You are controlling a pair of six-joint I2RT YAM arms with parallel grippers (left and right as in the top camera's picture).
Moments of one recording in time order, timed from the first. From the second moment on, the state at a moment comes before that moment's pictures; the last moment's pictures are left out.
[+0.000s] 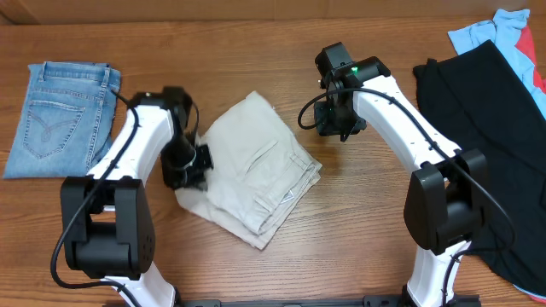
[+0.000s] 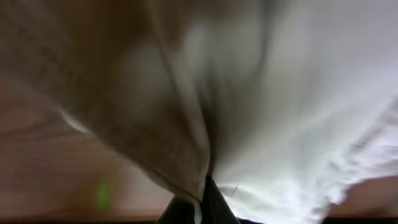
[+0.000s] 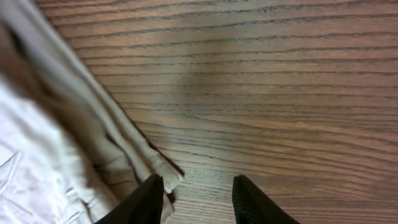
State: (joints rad) left arm -0.08 1.86 1.30 -1.27 0.22 -0.37; right arm 0.37 2.04 1.71 -1.13 -0.01 0.31
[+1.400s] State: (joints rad) left arm 0.10 1.86 1.24 -0.79 0.16 -0.37; right arm 0.37 2.04 1.71 -1.15 0.00 0.31
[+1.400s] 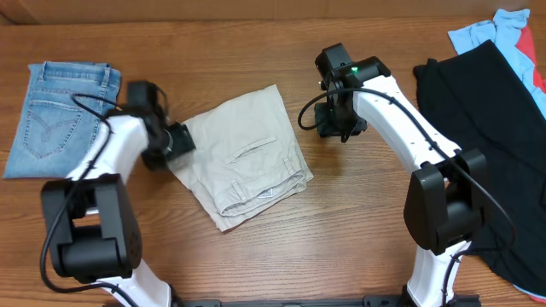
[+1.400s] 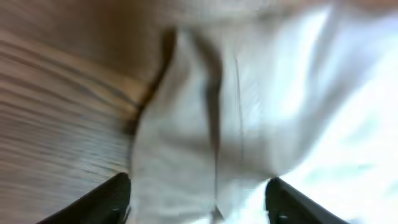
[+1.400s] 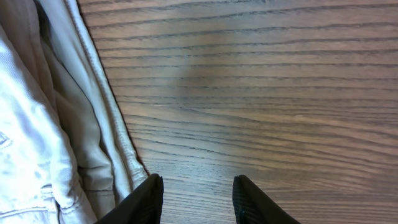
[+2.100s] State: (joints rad) left arm 0.13 1.86 1.15 -0.80 0.36 -0.37; right arm 0.37 2.04 1.71 -1.13 -0.01 0.31
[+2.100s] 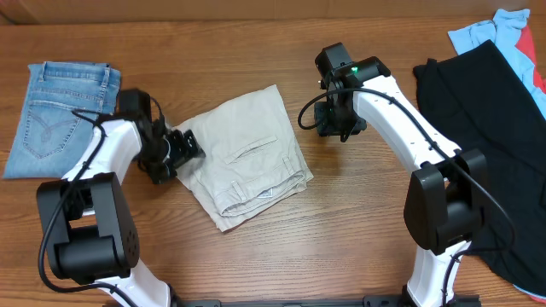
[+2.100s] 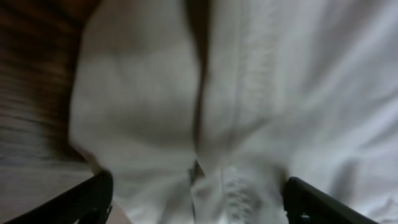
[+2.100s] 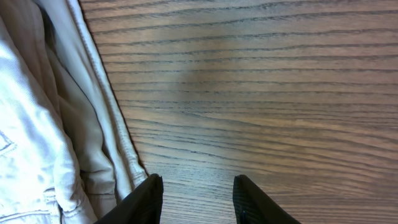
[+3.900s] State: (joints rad) left arm 0.33 1.85 1.72 -0.94 0.00 0.06; right arm 0.37 2.04 1.71 -1.15 -0.01 0.31
